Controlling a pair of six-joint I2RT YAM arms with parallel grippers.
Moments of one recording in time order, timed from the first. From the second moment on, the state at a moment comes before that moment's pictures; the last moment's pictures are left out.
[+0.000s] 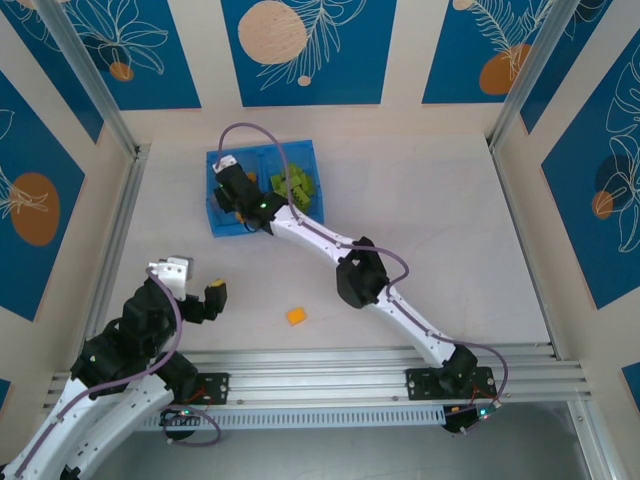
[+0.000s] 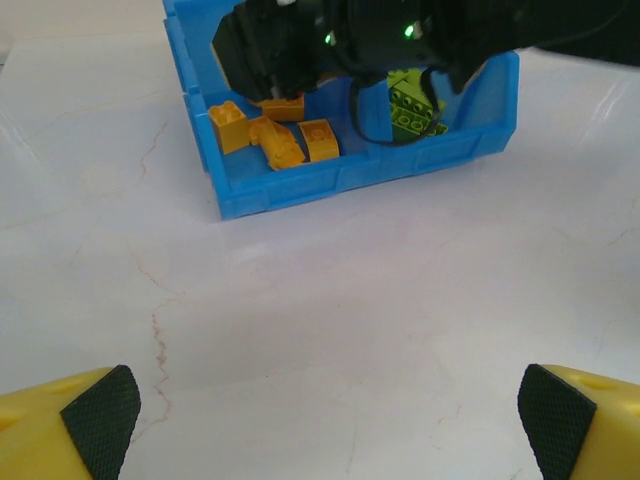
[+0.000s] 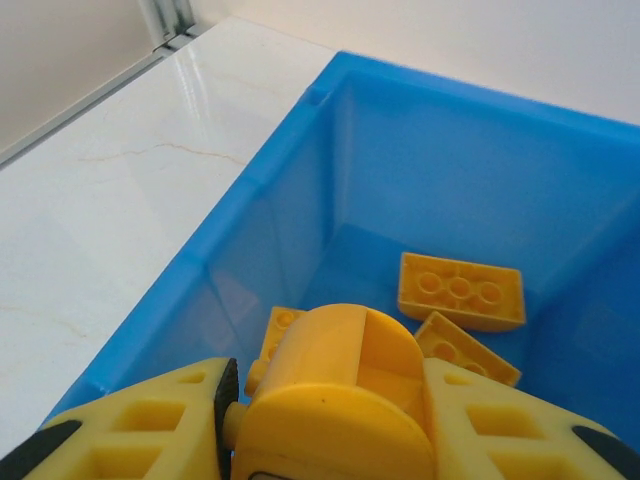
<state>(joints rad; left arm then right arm) -0.64 0.30 0.66 -0.87 -0.35 -0.26 0.91 2.77 2.70 -0.45 0.30 0.15</state>
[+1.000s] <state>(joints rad) -0.64 0.30 0.65 -0.88 -0.36 -0.26 0.95 2.02 2.07 -0.50 0.15 0.19</state>
